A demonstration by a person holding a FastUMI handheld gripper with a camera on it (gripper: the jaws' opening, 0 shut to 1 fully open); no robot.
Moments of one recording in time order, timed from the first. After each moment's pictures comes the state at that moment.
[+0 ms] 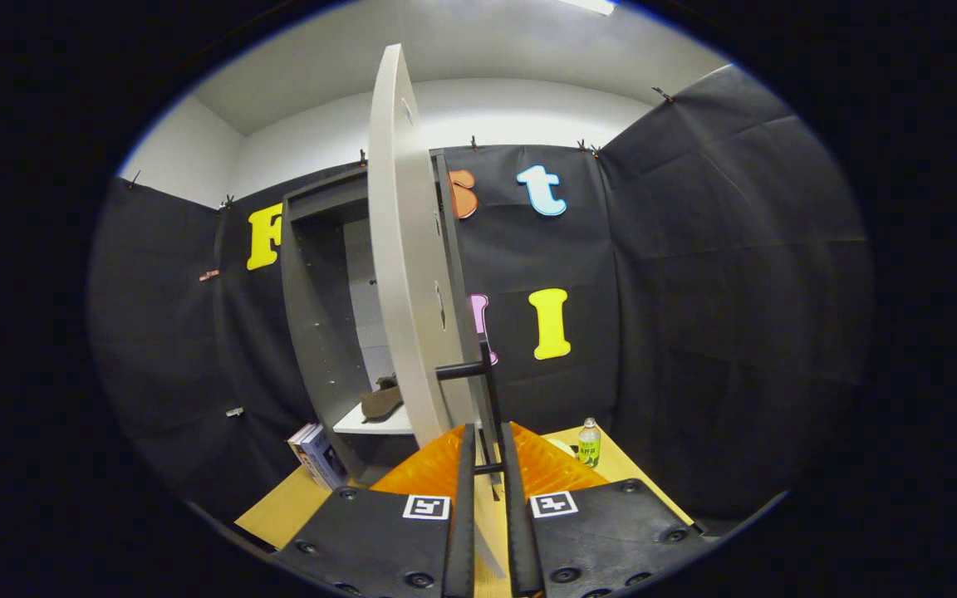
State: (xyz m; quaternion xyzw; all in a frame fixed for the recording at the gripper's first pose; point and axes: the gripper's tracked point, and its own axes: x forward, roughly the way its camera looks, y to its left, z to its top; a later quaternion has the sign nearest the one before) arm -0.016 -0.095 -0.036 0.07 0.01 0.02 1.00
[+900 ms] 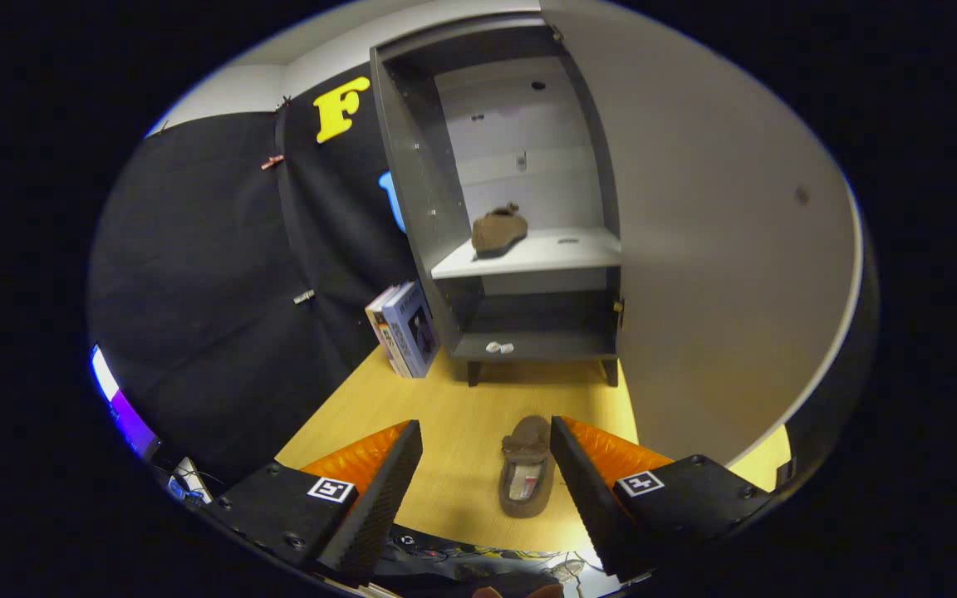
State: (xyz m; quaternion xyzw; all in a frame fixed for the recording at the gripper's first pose) arm -0.008 0.082 -0.269 0.04 0.26 0.15 0.95
